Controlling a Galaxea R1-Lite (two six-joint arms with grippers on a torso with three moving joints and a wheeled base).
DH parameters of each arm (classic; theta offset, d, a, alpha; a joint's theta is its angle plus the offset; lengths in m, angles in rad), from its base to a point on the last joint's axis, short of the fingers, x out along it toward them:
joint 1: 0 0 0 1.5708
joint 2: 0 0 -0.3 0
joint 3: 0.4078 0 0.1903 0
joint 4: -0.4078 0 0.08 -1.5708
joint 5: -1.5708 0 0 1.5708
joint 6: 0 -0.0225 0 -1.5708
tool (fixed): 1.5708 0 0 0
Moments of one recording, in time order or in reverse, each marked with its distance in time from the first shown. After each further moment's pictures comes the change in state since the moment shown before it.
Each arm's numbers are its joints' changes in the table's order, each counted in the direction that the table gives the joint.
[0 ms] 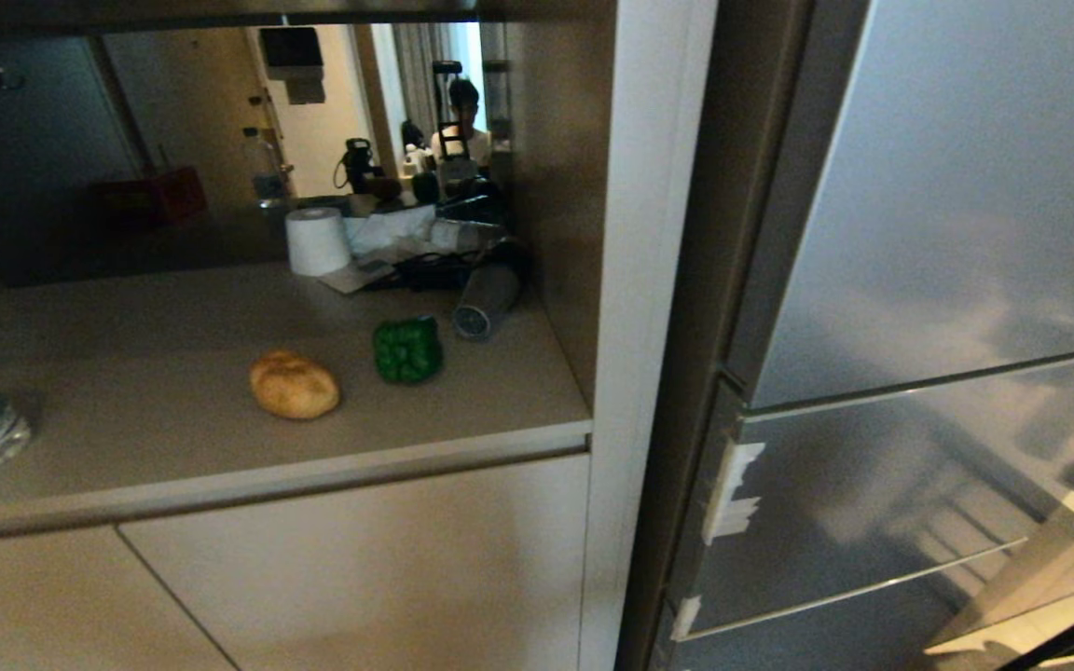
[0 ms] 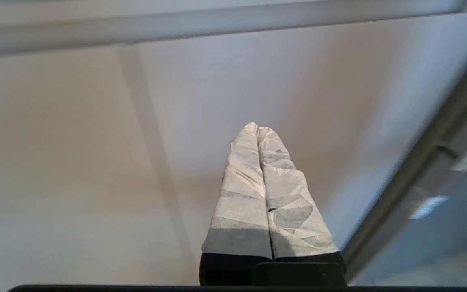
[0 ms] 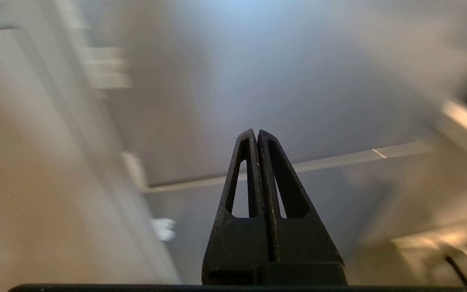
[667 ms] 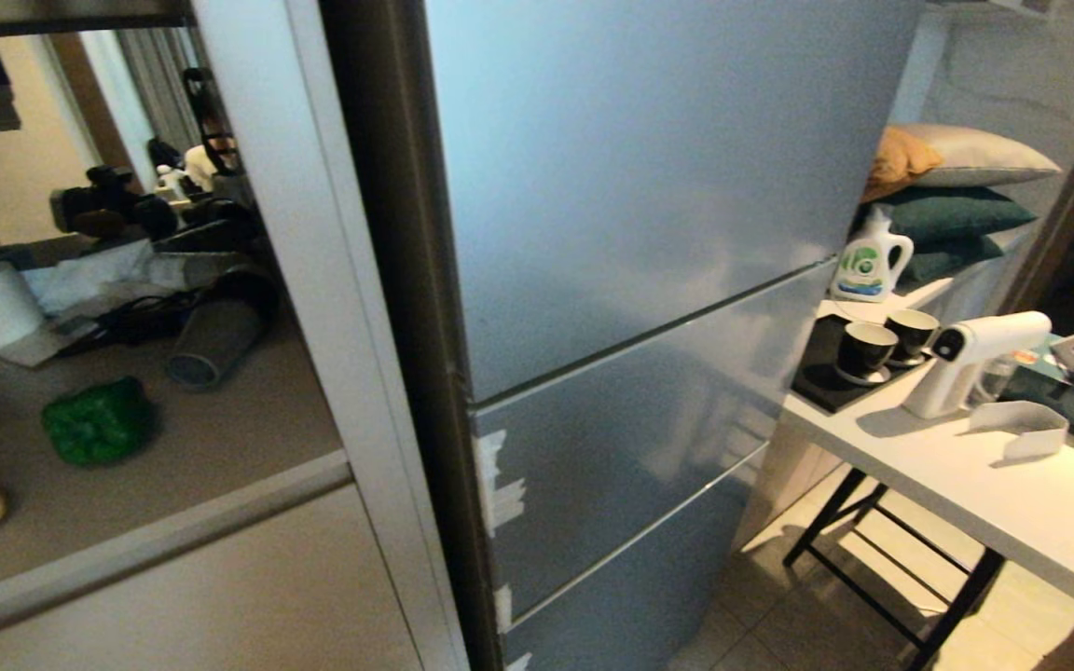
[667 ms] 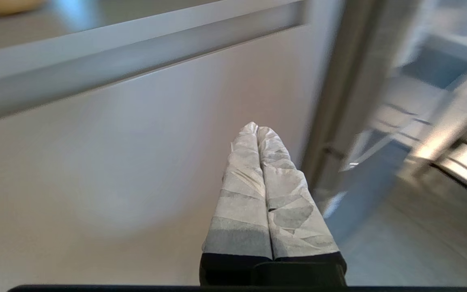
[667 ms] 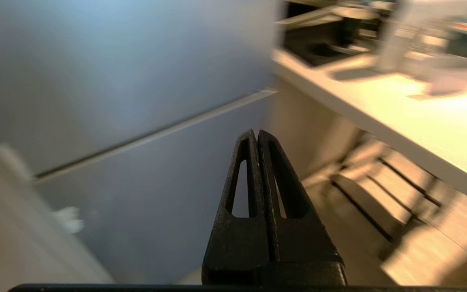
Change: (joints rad) left arm 0.000 0.000 0.000 0.000 0.000 0.000; right arm 0.000 0.000 0.000 0.000 0.000 0.000
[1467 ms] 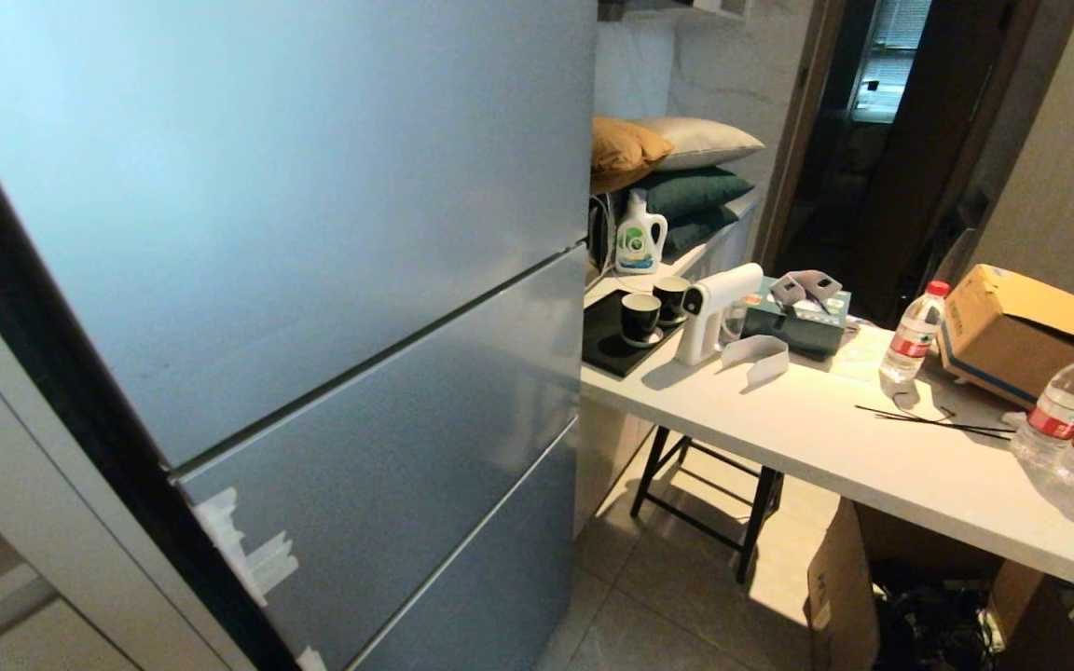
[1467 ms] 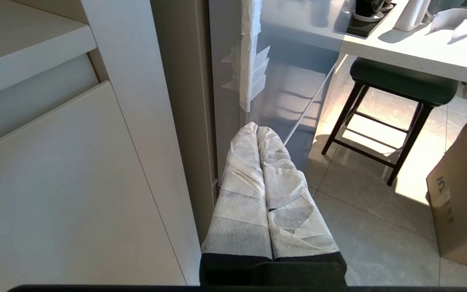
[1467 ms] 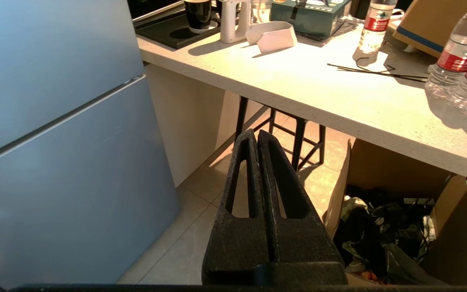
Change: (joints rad) left arm 0.000 0.000 0.000 0.000 0.000 0.000; right arm 0.000 0.000 0.000 0.001 0.000 0.000
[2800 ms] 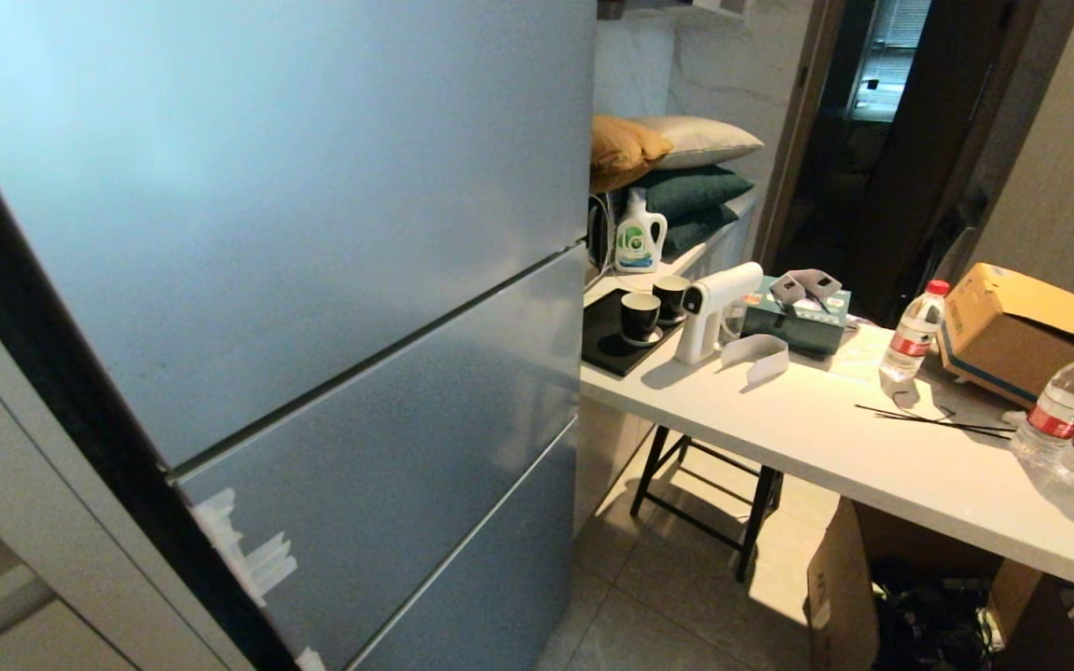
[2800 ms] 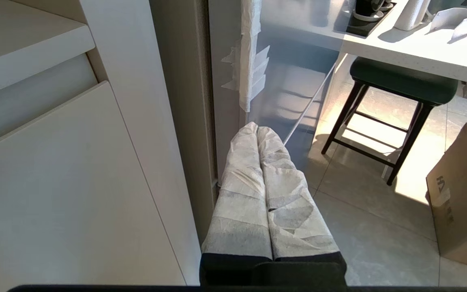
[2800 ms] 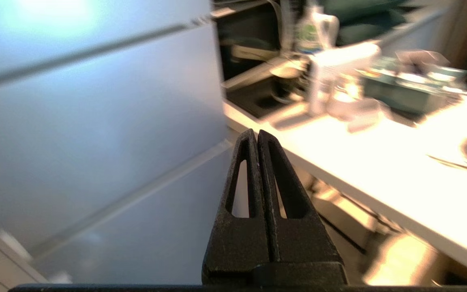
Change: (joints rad) left arm 0.000 0.000 0.000 0.000 0.000 0.000; right arm 0.216 -0.744 0.235 0.624 0.047 -0.068
